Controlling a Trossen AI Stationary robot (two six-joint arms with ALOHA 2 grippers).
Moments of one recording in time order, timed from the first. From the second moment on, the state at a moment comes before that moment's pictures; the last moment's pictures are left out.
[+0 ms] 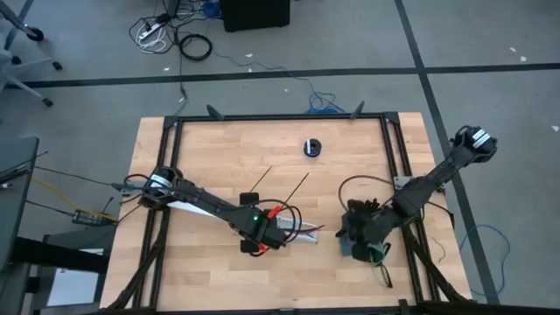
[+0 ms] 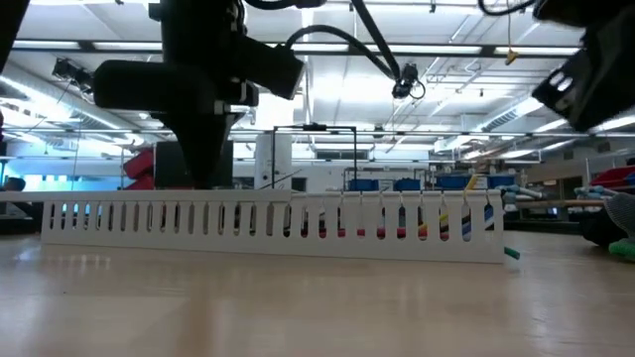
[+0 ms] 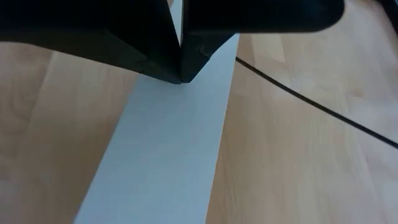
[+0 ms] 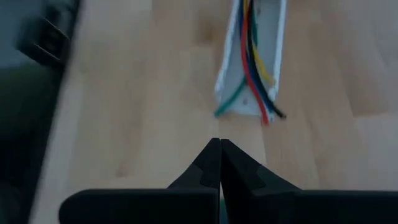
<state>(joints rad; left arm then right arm) -0.36 2.03 1.57 -1.23 -0.32 -0.42 0.65 1.21 0.65 -0.26 0.34 0.62</state>
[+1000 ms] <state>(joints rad) -0.35 2.04 1.55 -0.97 -0.18 -0.43 0.53 1.48 0.35 0.39 0.19 0.65</state>
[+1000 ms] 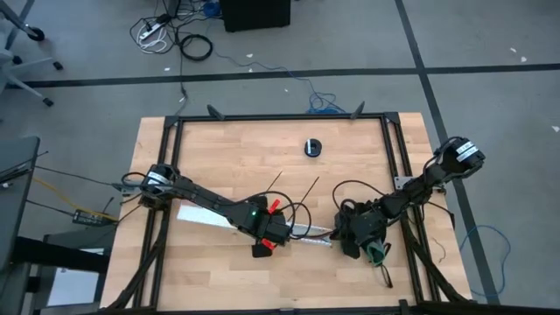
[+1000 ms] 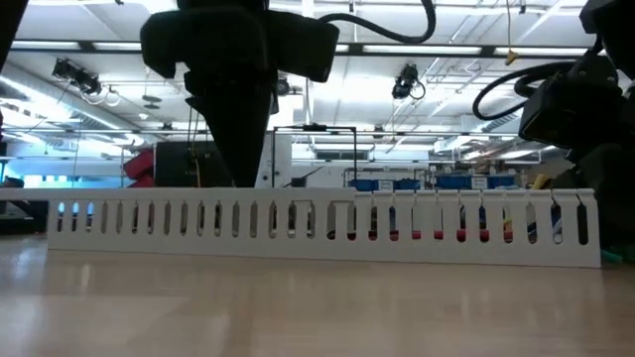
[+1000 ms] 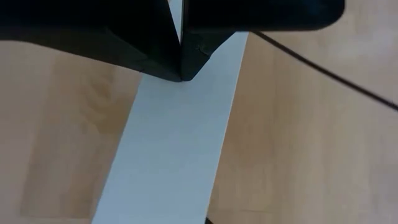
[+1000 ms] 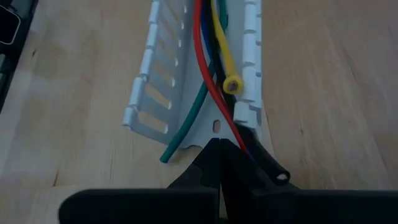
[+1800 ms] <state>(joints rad) -0.31 2.07 1.55 -0.81 -0.11 -0.37 0.51 1.48 0.34 0.41 0.20 0.65</state>
